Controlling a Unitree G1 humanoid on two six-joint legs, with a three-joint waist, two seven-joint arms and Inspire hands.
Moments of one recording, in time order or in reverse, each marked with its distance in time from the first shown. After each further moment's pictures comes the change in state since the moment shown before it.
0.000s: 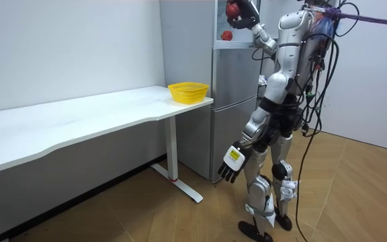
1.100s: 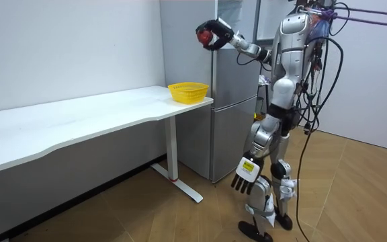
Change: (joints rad) left arm 0.001 0.041 -0.006 0.037 0.030 0.021 -0.043; right arm -0.088 -0.046 0.183 0.305 -0.194 -0.014 0.078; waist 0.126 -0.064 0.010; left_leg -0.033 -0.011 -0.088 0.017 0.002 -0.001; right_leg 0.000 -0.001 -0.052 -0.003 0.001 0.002
